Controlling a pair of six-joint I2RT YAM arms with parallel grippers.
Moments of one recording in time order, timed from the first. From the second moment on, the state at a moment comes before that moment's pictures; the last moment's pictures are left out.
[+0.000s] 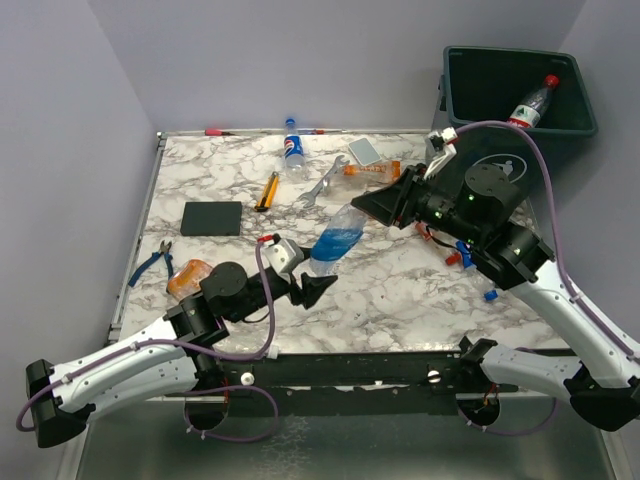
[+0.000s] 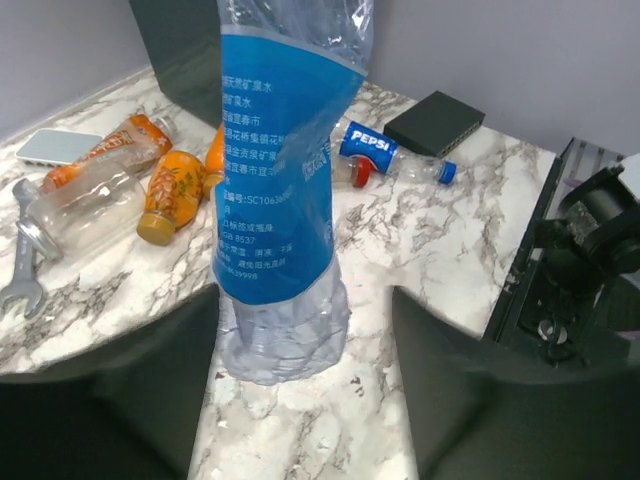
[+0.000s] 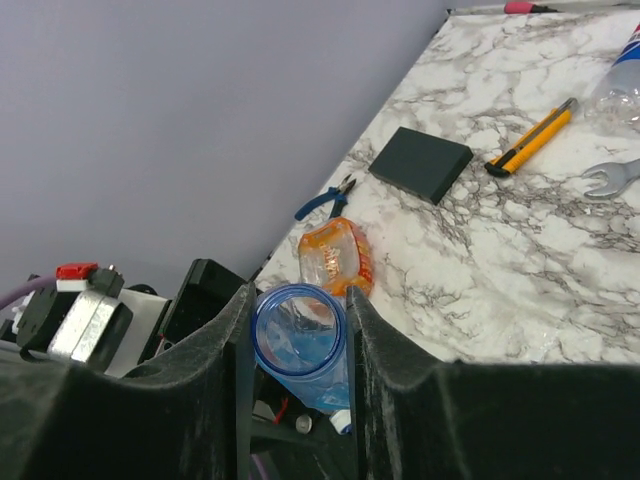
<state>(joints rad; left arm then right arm) -1.04 0.68 0.59 0.09 -0.03 -0.06 0.71 1.05 1.26 -0.28 -0.24 0.61</state>
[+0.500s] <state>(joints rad) -1.04 0.42 0.57 0.05 -0.36 0.06 0.71 1.03 1.66 -0.40 0.23 0.31</state>
